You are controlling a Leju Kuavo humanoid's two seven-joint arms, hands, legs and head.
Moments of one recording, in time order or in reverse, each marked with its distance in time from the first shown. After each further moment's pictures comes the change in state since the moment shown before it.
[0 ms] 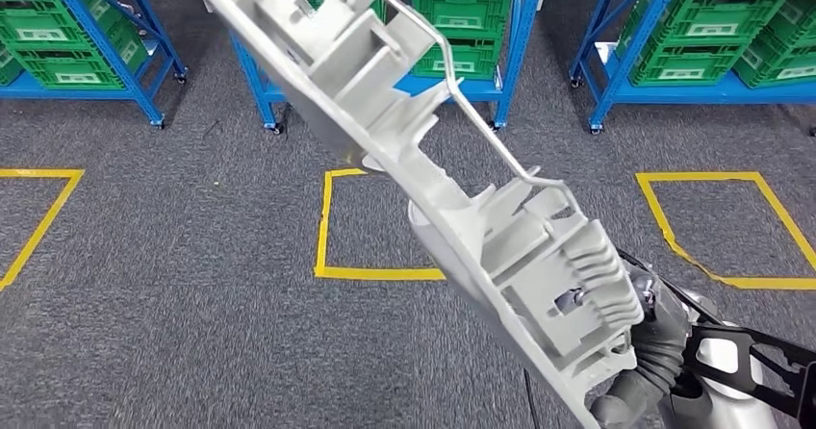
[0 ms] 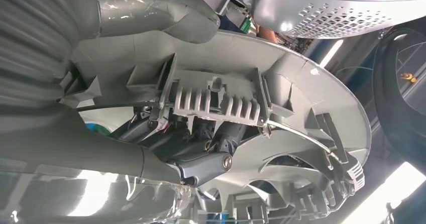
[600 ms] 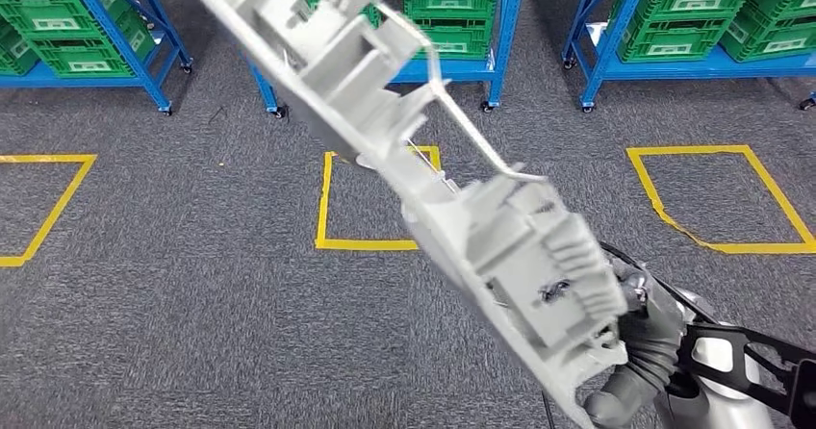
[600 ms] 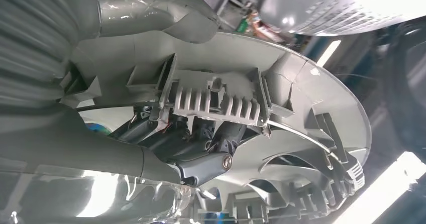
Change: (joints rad) left arm 0.000 -0.003 0.017 -0.012 -0.033 -0.013 -0.025; right arm 0.016 0.019 -0.013 0.000 0.017 -0.004 0.022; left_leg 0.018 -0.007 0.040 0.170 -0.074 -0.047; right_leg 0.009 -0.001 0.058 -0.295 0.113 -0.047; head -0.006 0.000
